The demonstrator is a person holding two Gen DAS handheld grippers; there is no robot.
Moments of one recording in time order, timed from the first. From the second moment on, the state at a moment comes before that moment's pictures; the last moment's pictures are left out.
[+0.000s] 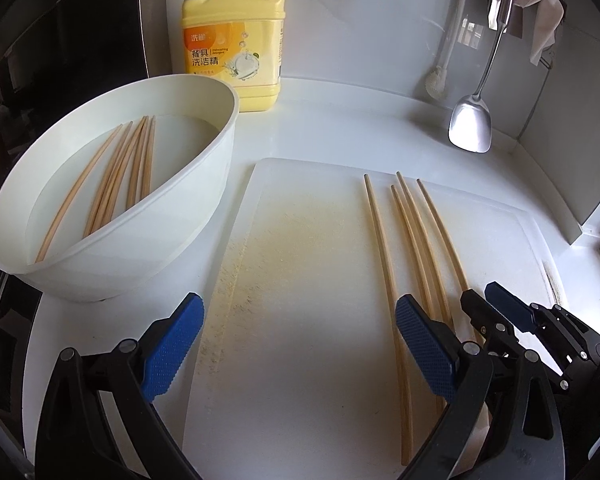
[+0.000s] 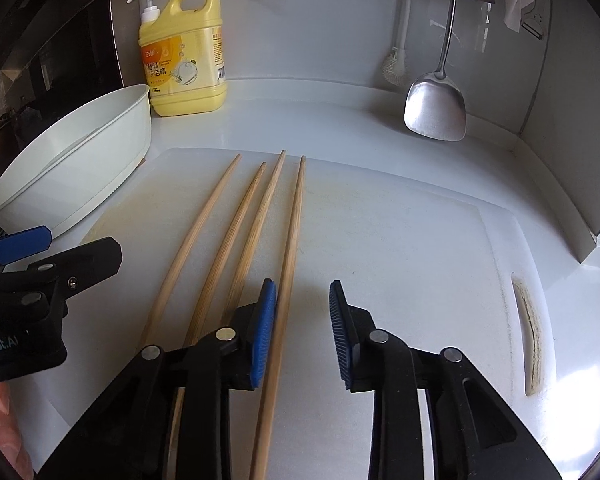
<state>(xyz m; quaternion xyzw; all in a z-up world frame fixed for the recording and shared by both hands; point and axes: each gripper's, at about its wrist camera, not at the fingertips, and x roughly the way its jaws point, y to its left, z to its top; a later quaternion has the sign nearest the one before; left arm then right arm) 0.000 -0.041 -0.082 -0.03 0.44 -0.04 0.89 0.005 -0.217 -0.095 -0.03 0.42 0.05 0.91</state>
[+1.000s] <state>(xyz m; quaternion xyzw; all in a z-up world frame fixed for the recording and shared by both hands) 0.016 -0.075 -0.113 0.00 0.46 -0.03 0.89 -0.003 -0.274 -0.097 0.00 0.42 0.01 0.91</state>
